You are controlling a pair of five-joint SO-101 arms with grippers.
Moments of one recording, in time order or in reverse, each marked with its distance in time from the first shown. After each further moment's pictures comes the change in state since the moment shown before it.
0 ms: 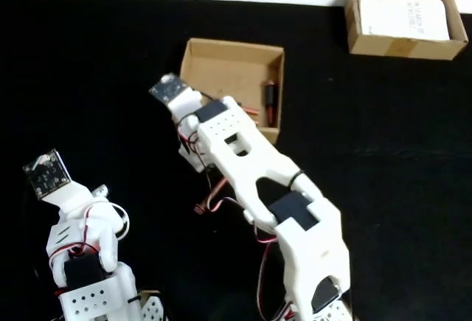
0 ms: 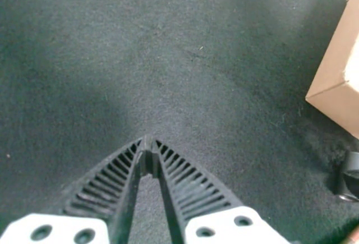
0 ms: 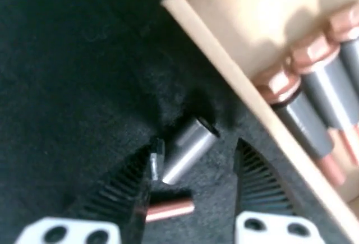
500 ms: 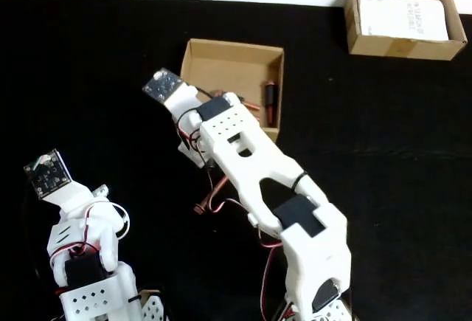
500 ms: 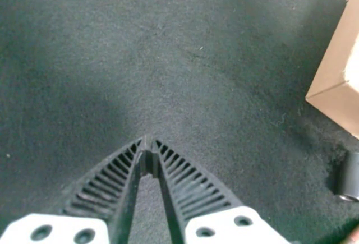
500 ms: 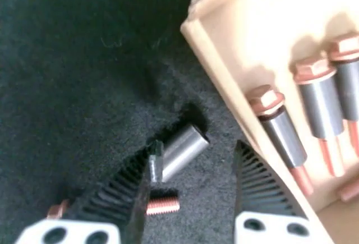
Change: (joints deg) left arm 0.0 0.0 0.0 0.0 0.0; right arm 0.0 -2.9 -0.4 0.0 9.3
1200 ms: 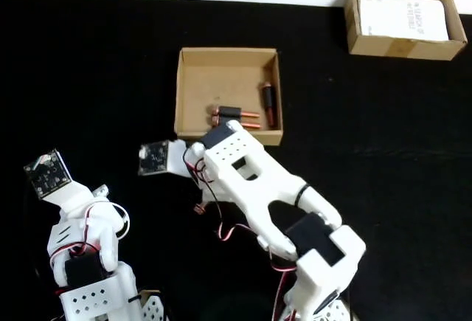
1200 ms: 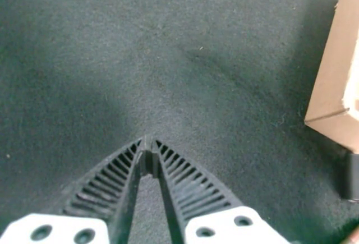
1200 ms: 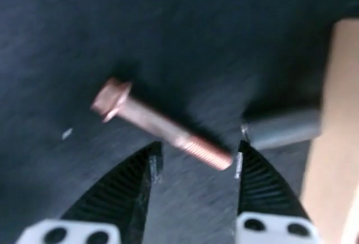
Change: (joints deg) left arm 0.0 0.0 0.0 0.0 0.0; right arm -3.2 -11.3 20.3 -1.5 35.8
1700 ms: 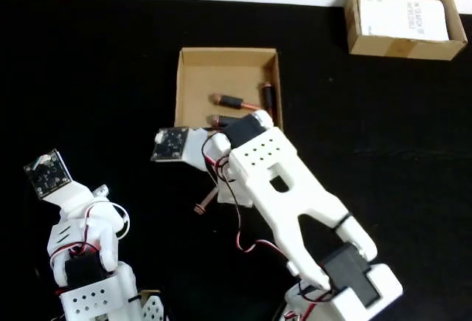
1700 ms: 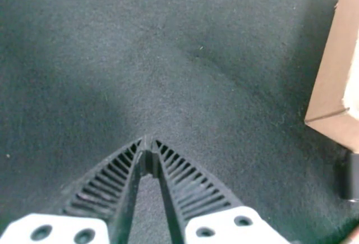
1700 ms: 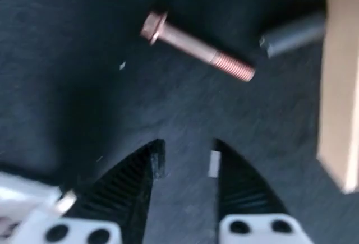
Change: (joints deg) left arm 0.0 0.0 0.0 0.1 0.0; right arm 2.9 -16.4 0.3 20.0 -4.7
